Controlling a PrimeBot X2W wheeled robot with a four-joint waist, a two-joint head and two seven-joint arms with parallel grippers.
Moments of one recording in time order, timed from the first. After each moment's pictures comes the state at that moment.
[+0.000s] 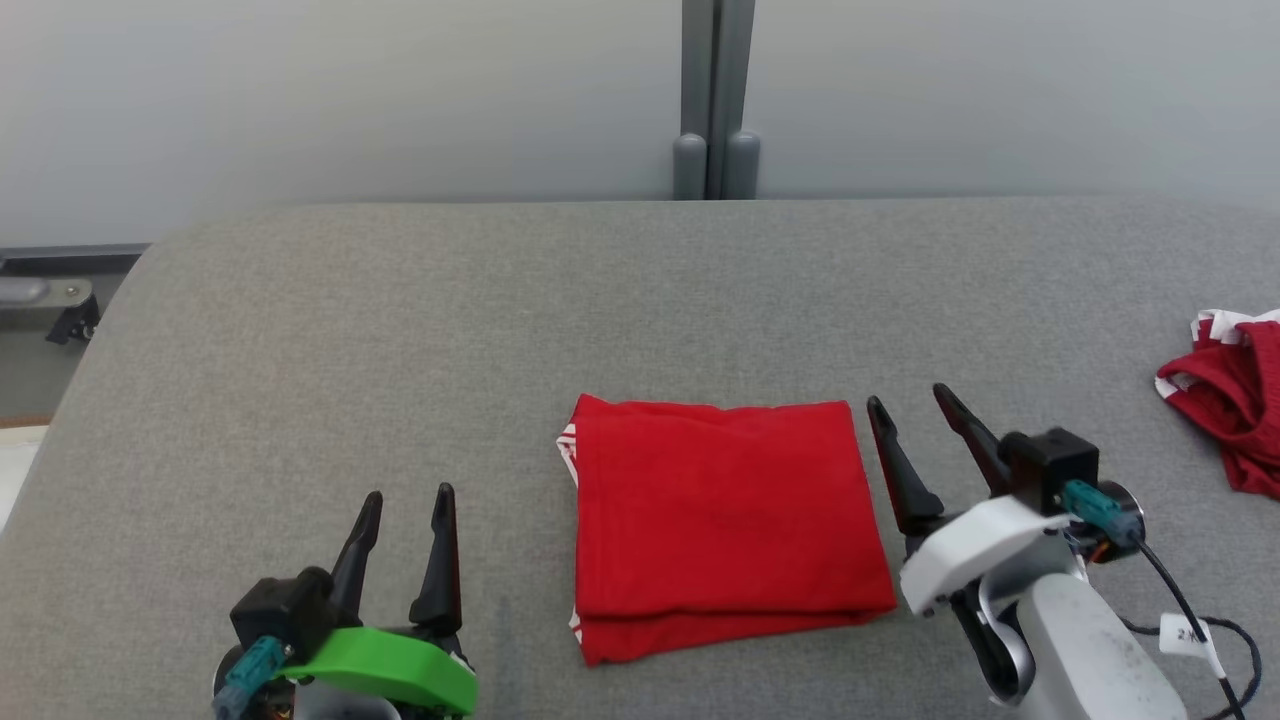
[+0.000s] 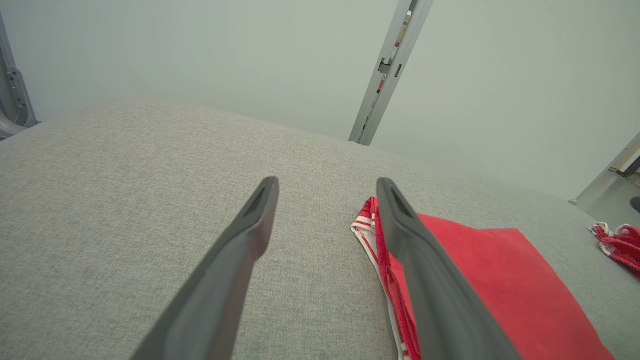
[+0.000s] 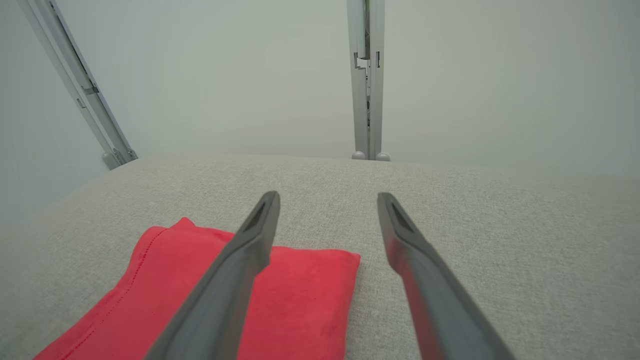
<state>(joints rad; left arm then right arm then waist) -0.06 0.07 -0.21 0.30 -0.44 -0.11 -0.26 -0.32 -0.05 0.15 0.49 0.23 0.13 -0.26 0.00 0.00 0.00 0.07</state>
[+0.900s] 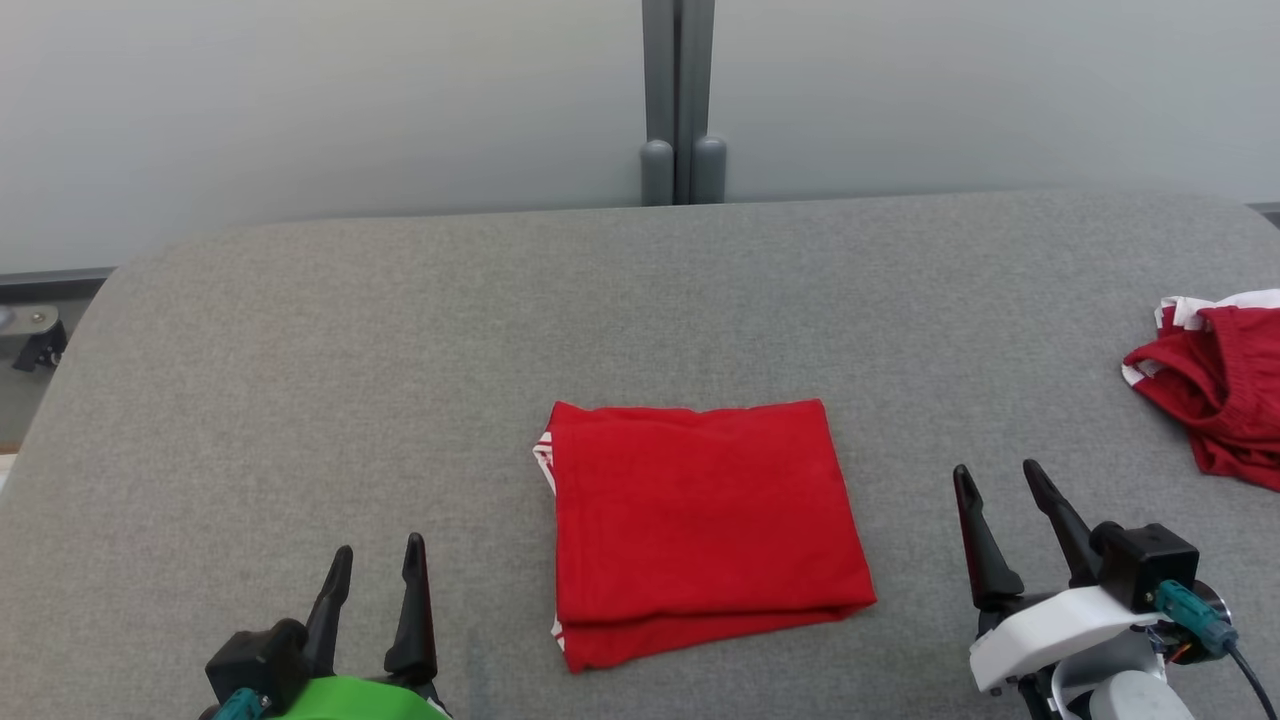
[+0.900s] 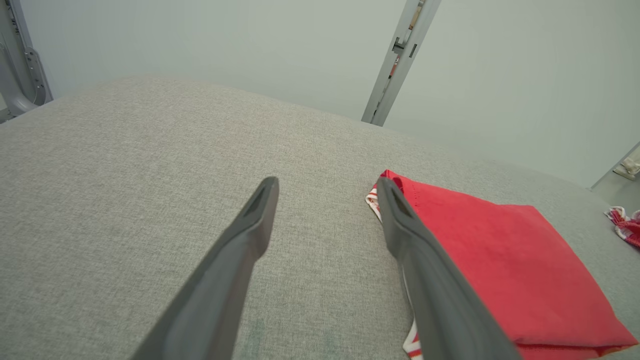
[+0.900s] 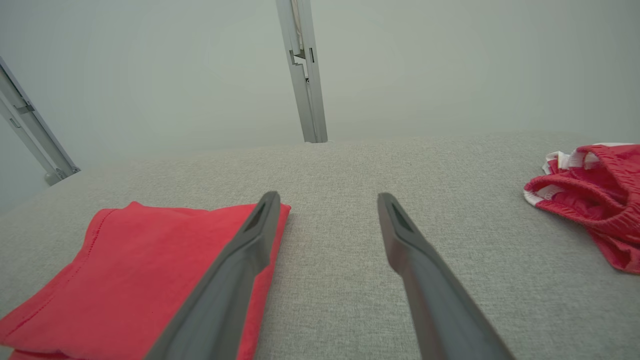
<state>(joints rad) 0.03 0.07 -0.15 0.28 -0.43 -0.09 -0.26 -0.07 -0.05 0.00 0.28 0.21 0.13 -0.26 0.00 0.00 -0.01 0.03</state>
